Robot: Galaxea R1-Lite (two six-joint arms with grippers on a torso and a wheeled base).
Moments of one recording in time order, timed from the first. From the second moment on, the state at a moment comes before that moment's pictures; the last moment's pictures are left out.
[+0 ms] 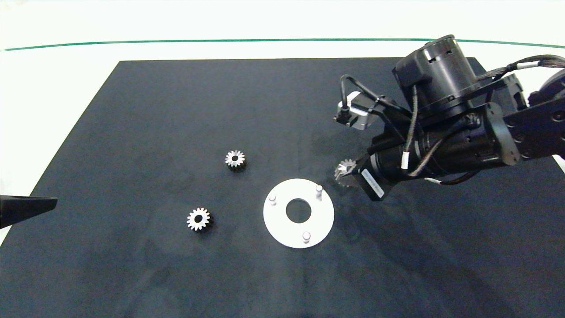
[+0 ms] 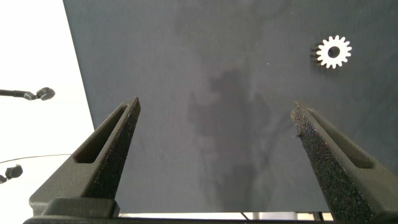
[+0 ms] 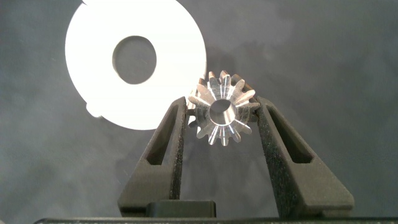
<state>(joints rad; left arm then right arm) -0.03 1.07 -1.24 0.75 0.09 0.18 0.67 1.79 -1.59 0.50 -0.12 -0.29</state>
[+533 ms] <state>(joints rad) -0.03 1.07 -1.24 0.75 0.09 0.18 0.74 1.90 -1.67 0.50 -0.15 -0.27</state>
